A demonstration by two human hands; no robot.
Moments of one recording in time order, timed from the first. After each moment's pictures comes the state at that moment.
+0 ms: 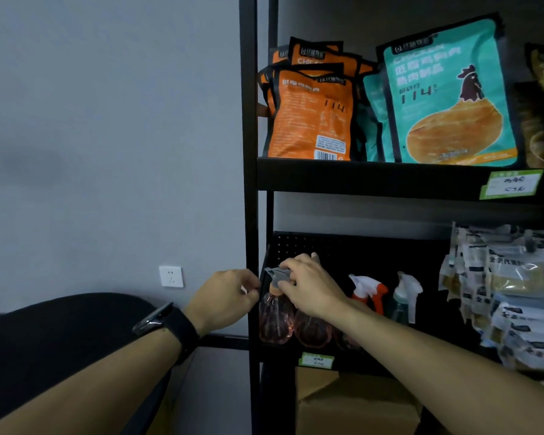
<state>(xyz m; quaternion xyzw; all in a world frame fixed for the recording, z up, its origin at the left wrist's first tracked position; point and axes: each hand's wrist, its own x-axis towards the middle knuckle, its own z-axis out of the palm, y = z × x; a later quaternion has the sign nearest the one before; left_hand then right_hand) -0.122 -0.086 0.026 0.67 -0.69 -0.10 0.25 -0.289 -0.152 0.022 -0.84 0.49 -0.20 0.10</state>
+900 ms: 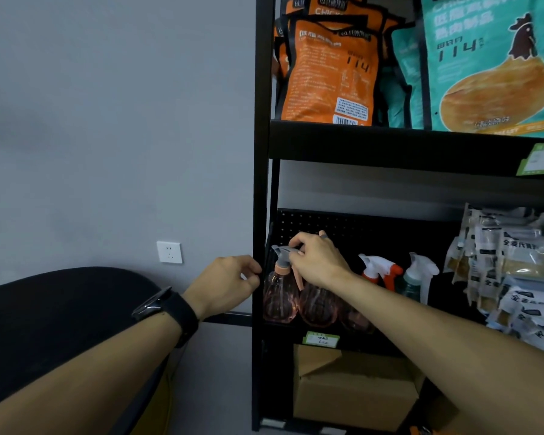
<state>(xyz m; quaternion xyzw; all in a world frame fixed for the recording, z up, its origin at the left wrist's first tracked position) -0.103 -0.102 -0.006 0.67 -0.68 -0.14 0.26 -0.276 -0.172 0.015 -0.78 0.56 -0.23 0.19</state>
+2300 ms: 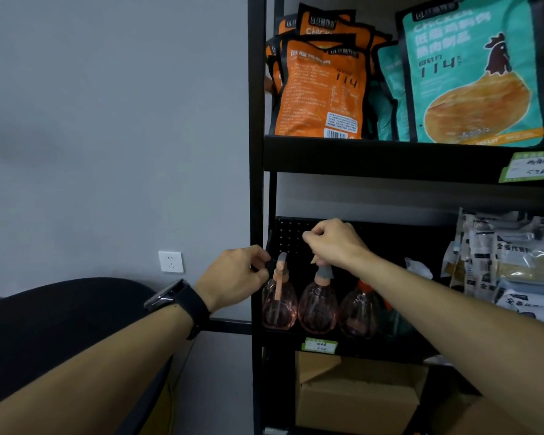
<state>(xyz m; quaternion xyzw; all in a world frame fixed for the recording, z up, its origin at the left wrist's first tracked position) -0.120 -0.104 0.024 0.65 -0.71 -0.11 0.27 -0.301 -0.172 0.061 -0.73 0.59 -0.27 0.22</state>
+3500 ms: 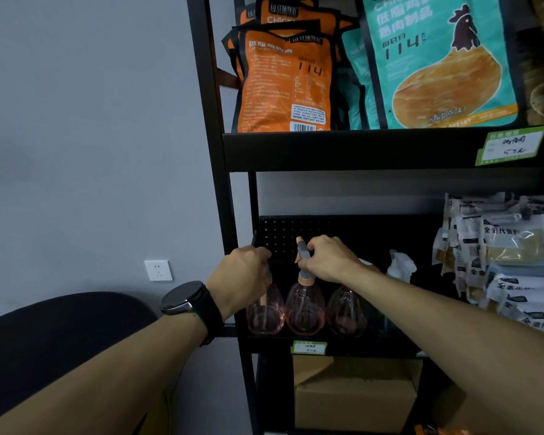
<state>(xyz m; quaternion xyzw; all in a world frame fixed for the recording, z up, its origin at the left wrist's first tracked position) -0.160 -0.140 0.011 0.62 -0.75 0.05 0.23 -0.331 -0.207 0.021 -0.75 0.60 -0.18 0.20</state>
